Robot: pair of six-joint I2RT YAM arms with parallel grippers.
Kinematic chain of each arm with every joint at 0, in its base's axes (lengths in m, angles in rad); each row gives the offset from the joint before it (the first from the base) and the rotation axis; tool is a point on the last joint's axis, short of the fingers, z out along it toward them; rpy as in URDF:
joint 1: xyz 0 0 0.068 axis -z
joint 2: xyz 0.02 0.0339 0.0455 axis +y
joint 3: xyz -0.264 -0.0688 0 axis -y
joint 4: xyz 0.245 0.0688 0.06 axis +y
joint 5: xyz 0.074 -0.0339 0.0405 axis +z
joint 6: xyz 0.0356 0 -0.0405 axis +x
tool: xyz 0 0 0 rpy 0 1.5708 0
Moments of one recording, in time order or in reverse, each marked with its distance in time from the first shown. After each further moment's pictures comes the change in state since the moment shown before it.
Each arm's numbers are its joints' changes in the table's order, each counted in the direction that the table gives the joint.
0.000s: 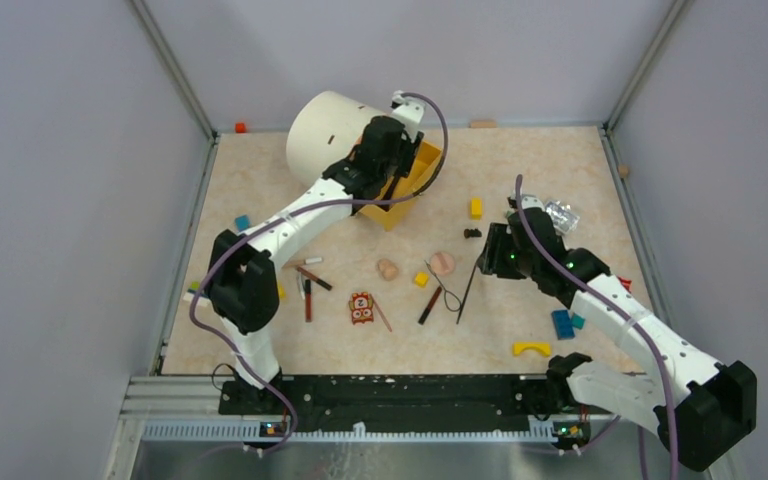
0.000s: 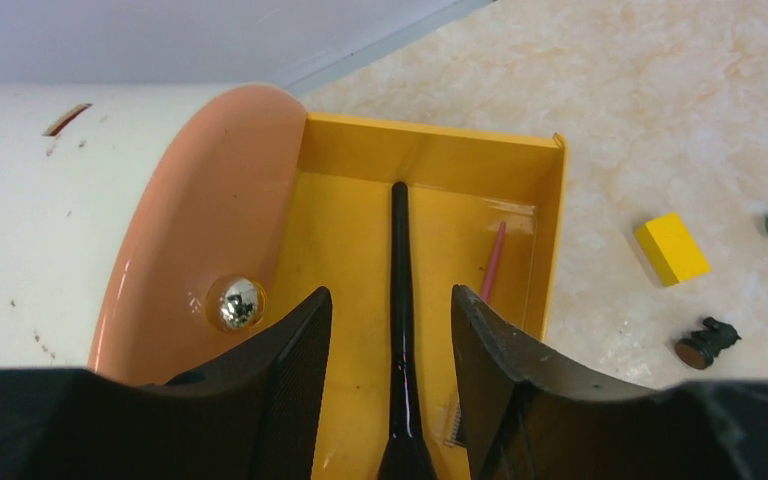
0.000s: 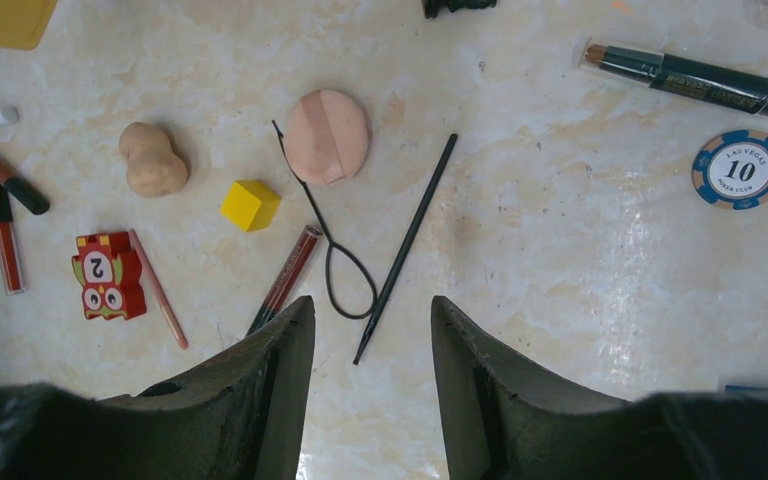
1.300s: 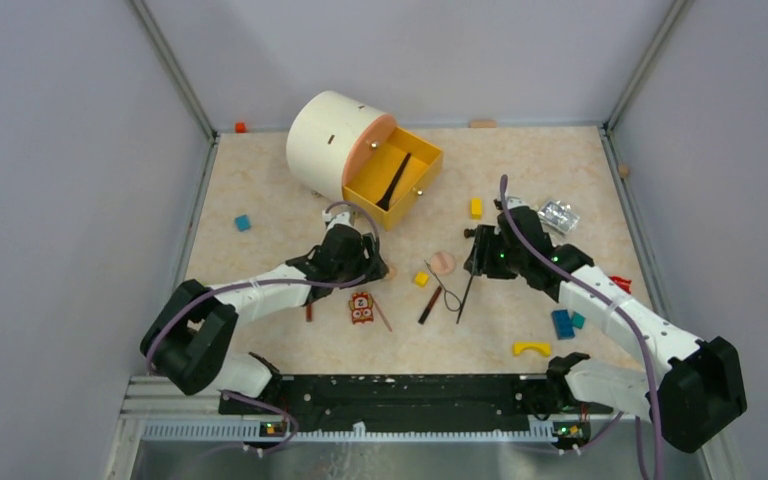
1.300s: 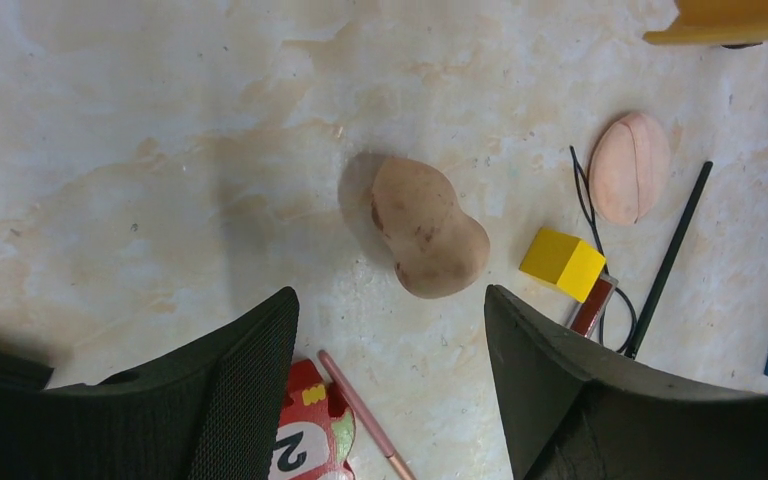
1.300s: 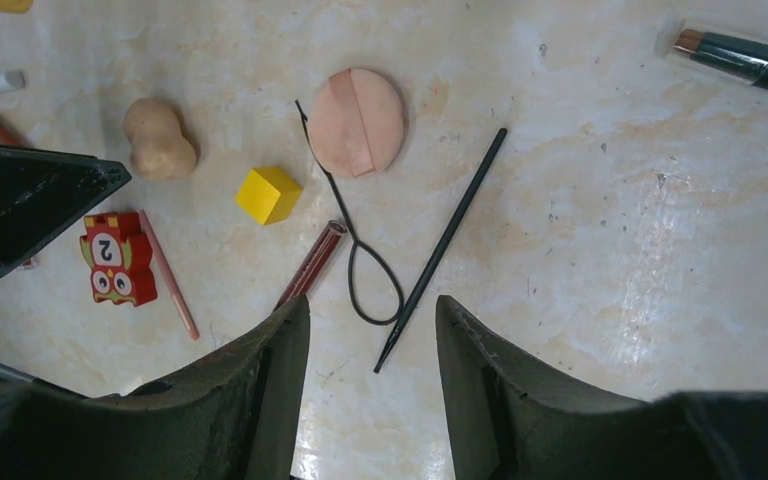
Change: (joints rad) left arm 0.000 -0.441 -0.962 -0.115 -0.217 -0.863; right arm -0.003 0.097 -0.028 -0.102 0.093 0.000
